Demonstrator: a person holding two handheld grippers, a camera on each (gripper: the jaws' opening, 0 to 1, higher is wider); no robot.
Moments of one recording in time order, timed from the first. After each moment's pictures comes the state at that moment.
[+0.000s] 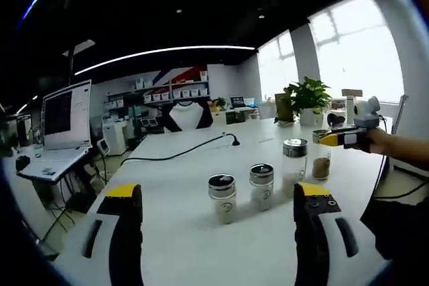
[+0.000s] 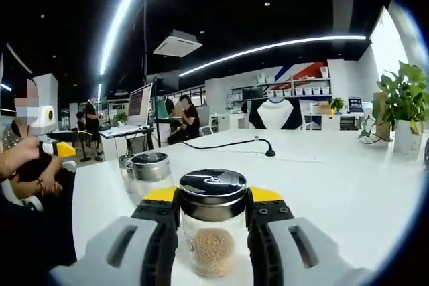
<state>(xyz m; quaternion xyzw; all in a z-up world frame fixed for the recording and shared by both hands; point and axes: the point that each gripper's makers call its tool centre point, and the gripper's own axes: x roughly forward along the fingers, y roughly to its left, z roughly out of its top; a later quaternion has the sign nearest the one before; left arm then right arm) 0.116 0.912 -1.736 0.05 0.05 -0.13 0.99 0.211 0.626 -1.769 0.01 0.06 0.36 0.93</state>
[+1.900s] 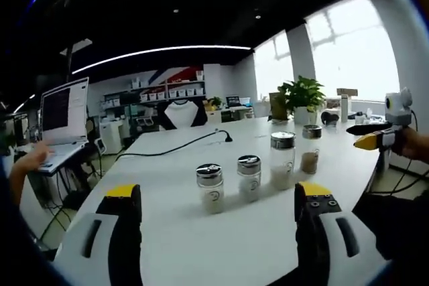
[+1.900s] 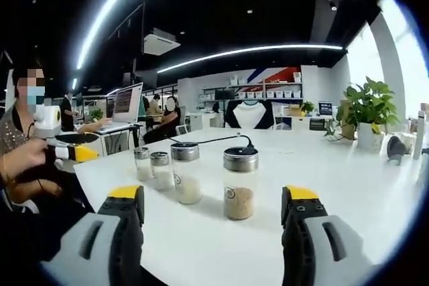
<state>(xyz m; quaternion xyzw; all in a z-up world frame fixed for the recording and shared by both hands) 0.095 0.902 -1.759 0.05 0.08 -0.14 0.99 0.100 0.612 -1.761 0.00 0.06 0.26 0.96</state>
